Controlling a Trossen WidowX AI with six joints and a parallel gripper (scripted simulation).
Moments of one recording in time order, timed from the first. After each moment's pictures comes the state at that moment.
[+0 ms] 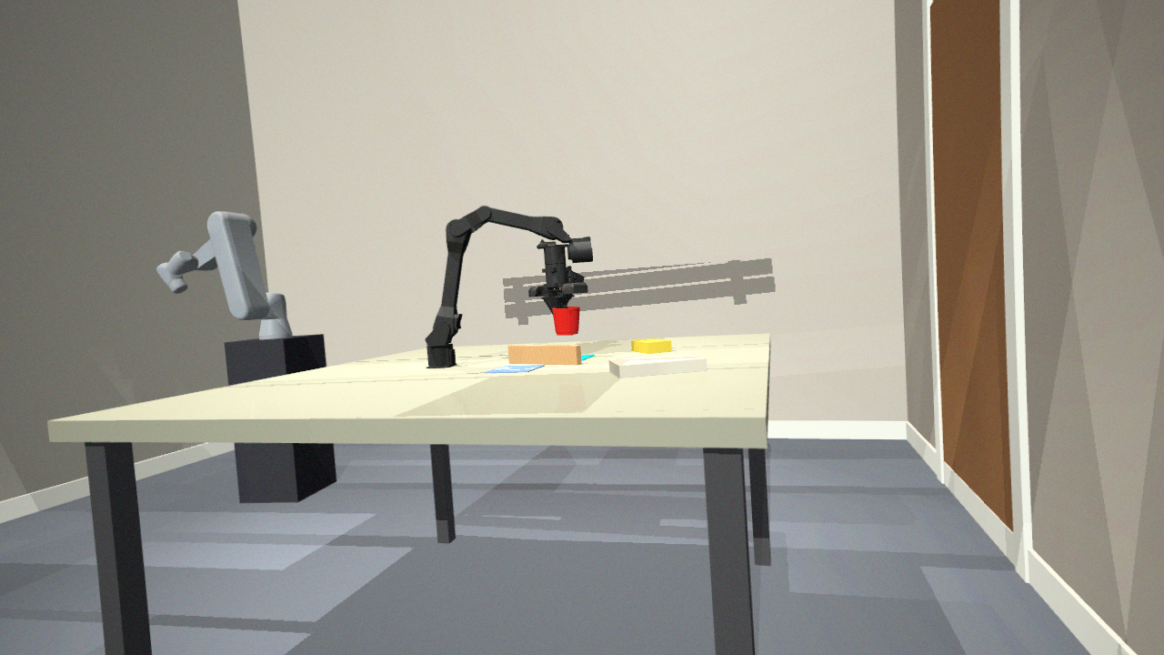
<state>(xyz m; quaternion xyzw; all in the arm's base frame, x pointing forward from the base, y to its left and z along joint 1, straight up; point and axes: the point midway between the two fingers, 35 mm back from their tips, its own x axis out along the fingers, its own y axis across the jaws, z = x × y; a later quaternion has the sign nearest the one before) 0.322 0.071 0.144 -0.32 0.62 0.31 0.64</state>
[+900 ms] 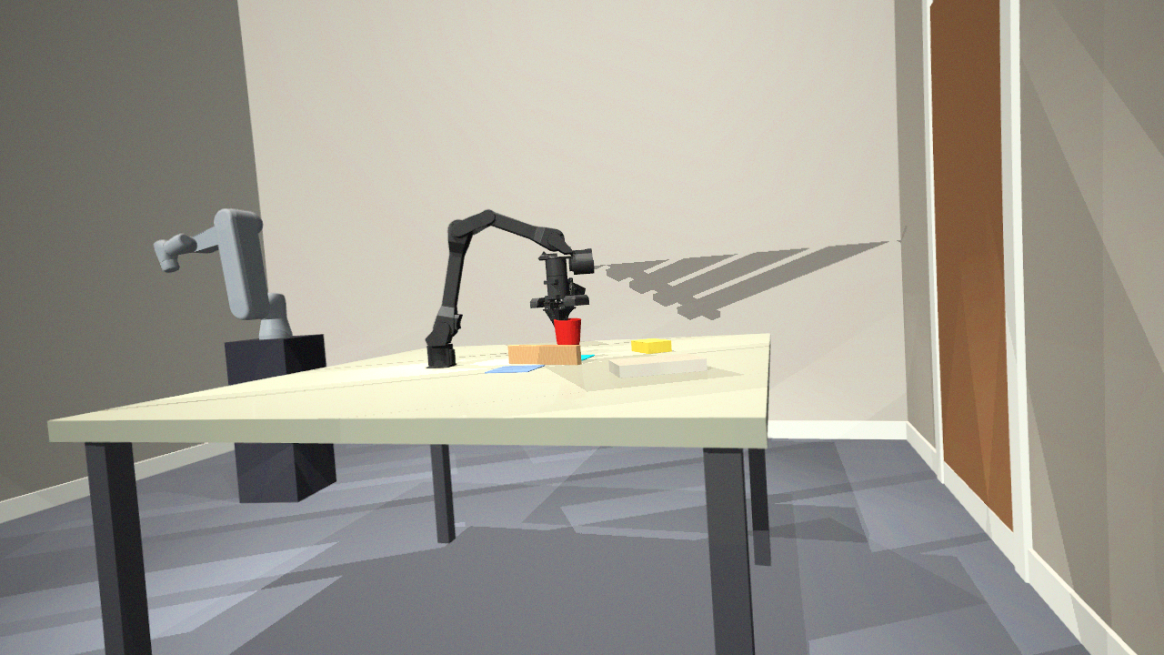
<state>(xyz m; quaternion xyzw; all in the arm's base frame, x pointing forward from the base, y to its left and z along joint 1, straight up) 0.324 0.073 0.112 -0.32 0.62 0.31 0.64</state>
